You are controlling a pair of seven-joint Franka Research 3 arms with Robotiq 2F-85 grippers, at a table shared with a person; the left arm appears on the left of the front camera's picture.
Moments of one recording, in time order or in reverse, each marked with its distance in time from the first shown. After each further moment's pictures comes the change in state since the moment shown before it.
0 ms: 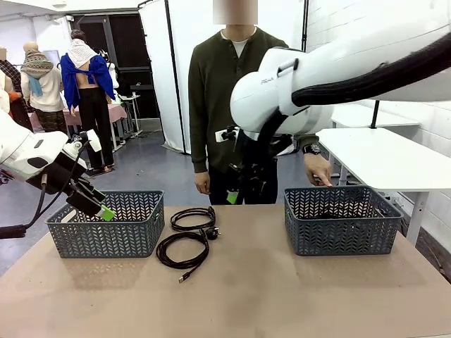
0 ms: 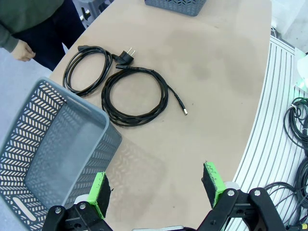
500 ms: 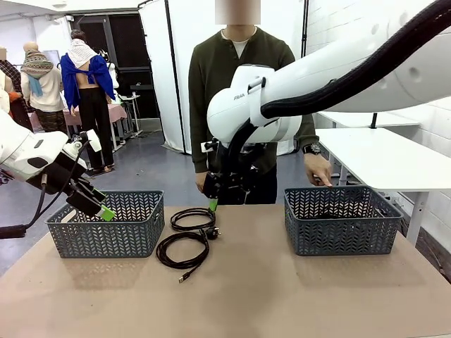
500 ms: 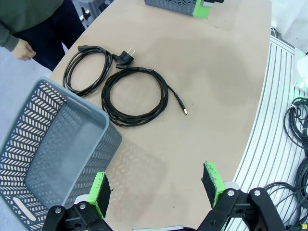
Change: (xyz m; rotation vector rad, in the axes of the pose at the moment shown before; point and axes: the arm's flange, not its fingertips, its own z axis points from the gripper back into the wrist) left arm 0.000 0.000 0.000 0.000 0.000 0.000; right arm 0.036 0.014 -0.043 0.004 0.064 -0.111
